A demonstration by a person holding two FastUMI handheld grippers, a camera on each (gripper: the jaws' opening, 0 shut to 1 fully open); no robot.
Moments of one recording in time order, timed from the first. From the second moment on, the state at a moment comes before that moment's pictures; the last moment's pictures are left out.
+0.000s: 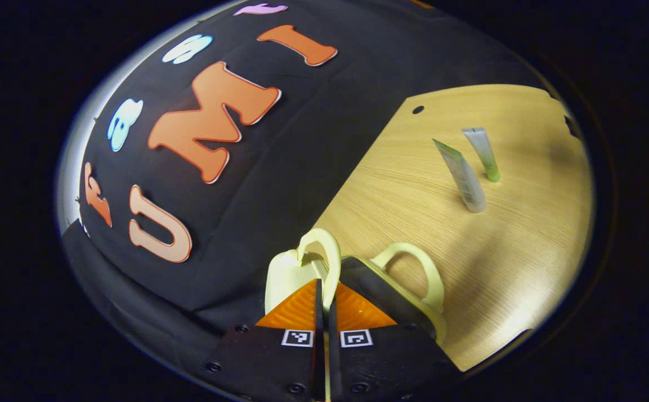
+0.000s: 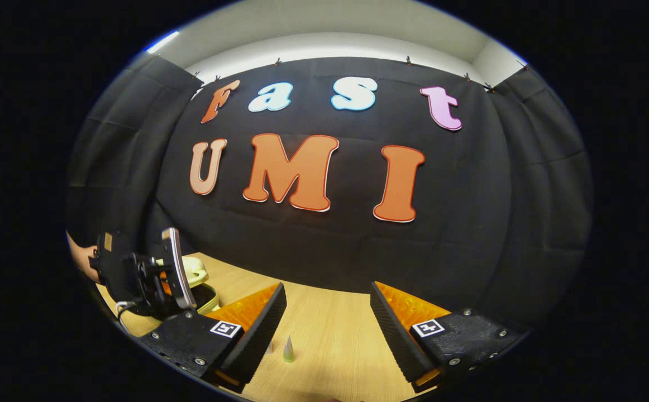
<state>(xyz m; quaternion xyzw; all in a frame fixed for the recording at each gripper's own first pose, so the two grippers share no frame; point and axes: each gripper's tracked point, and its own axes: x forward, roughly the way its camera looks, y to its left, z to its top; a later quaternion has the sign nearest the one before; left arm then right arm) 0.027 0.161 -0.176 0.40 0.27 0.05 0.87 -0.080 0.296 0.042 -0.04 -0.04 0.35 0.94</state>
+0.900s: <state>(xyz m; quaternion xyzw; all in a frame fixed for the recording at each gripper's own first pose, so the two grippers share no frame) 0.005 0.244 -0.101 0.32 0.16 0.05 0.93 -0.100 0.369 0.054 -0.09 -0.03 0.30 0.95</state>
